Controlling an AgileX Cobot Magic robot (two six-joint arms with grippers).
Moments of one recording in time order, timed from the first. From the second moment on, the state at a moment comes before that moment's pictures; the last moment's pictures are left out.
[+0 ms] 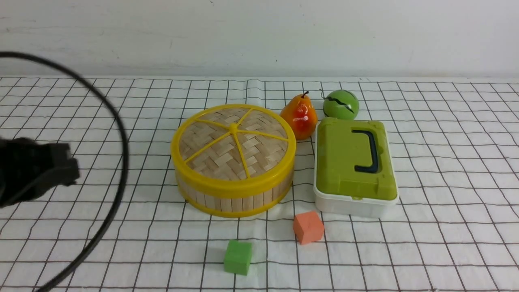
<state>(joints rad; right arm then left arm) -0.04 -0.01 0.02 0.19 0.40 0.08 -0.05 0.99 -0.87 -0.49 0.70 0.10</state>
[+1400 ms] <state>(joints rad) -0.04 -0.01 0.02 0.19 0.40 0.08 -0.46 2.06 -1.80 0.14 0.70 -0.18</state>
